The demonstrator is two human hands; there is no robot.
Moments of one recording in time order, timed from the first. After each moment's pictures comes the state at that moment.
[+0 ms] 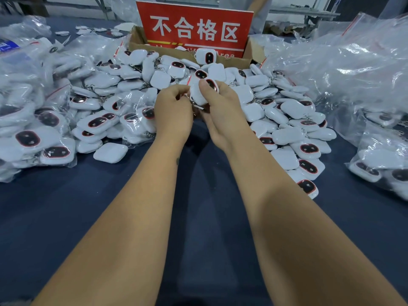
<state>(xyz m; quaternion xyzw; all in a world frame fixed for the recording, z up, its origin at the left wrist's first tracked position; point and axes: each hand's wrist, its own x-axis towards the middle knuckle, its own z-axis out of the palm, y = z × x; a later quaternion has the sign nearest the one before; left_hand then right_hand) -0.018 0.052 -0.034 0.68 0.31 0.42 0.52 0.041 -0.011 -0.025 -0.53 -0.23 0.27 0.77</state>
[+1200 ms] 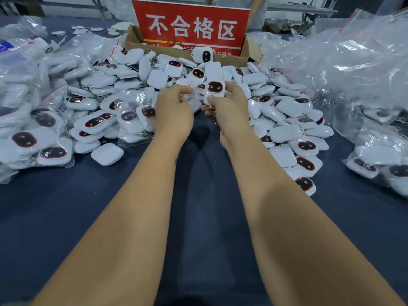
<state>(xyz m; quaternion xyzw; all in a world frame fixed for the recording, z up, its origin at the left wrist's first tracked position) -0.011 0.061 -0.041 0.73 0.32 0.39 0.46 0.060 -0.012 -0.035 -0.59 -0.17 0.18 0.76</state>
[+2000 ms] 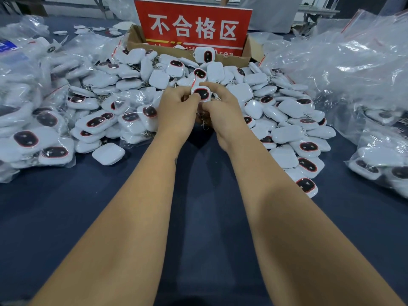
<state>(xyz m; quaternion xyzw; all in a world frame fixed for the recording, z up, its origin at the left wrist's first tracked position) -0.016 0.054 -0.036 0.71 0.28 0.38 0.52 0.055 -0.011 -0.036 -0.60 -0.25 0.25 0.72</state>
